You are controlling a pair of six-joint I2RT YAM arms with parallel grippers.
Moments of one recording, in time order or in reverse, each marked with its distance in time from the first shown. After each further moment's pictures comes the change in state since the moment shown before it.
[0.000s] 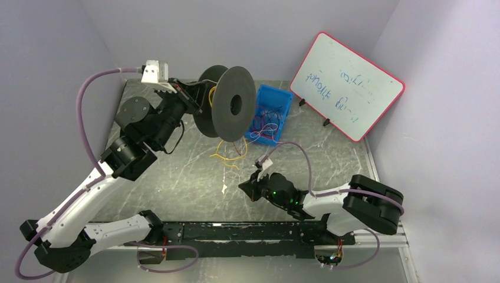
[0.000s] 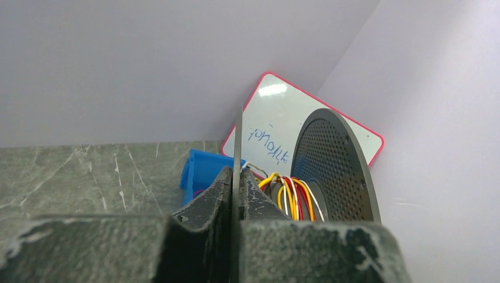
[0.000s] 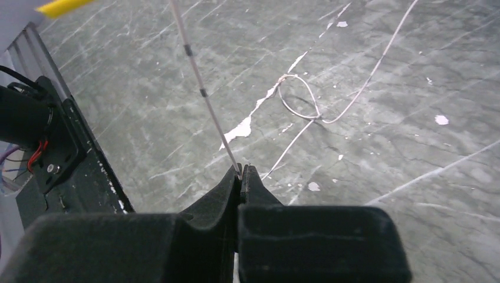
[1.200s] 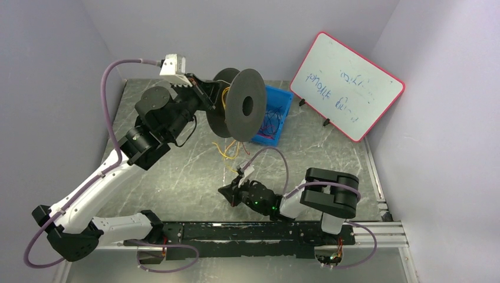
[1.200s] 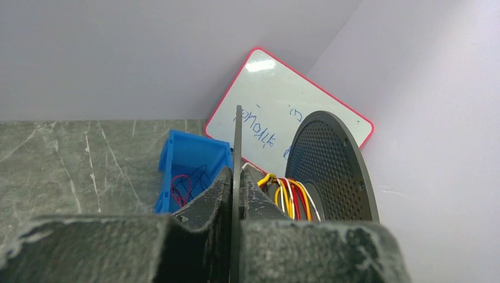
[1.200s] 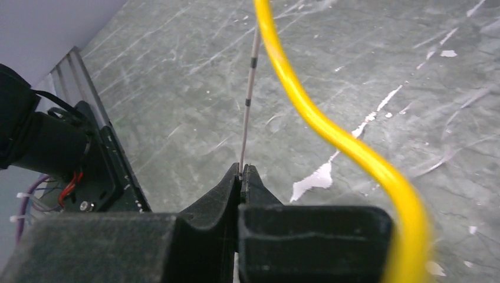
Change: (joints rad) left arm 0.000 0.127 0.060 -0.022 0.045 -0.097; right arm 0.187 0.395 0.145 0.359 0.156 0.058
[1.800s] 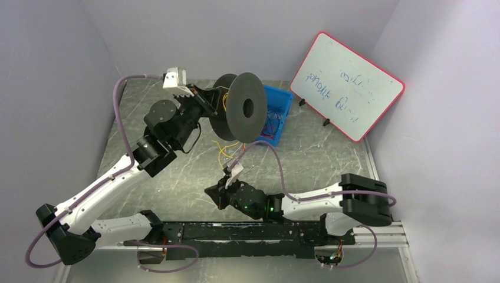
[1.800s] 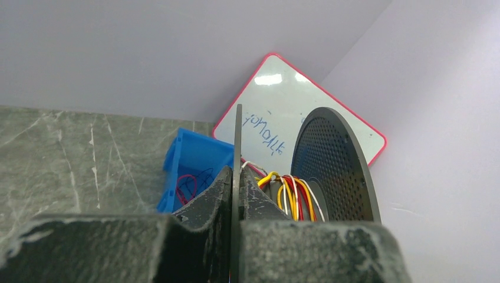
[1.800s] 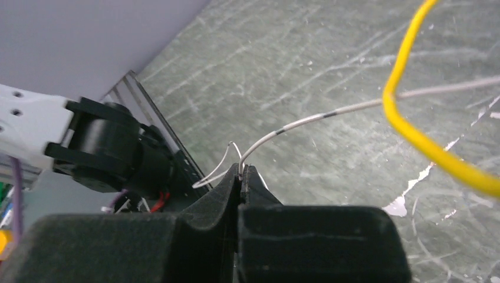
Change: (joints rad) left arm -0.011 -0.028 -0.188 0.187 -0.063 -0.034; right arm 0.159 -0.255 0.234 -0.484 0.154 0.016
